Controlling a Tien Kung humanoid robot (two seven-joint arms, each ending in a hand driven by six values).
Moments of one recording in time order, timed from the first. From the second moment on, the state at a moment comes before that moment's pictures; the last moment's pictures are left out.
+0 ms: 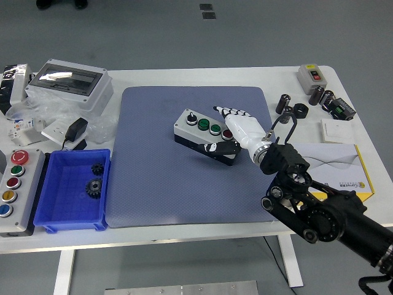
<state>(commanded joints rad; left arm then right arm) -0.02 0.09 -1.57 -0.18 1.65 0.05 0.30 0.58 -0.16 0.67 1.13 -2.00 -0.19 -0.34</state>
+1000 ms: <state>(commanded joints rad) -0.02 0.10 -1.56 -0.18 1.65 0.04 0.29 0.61 -0.13 0.59 1.05 -2.01 -0.22 -0.37</state>
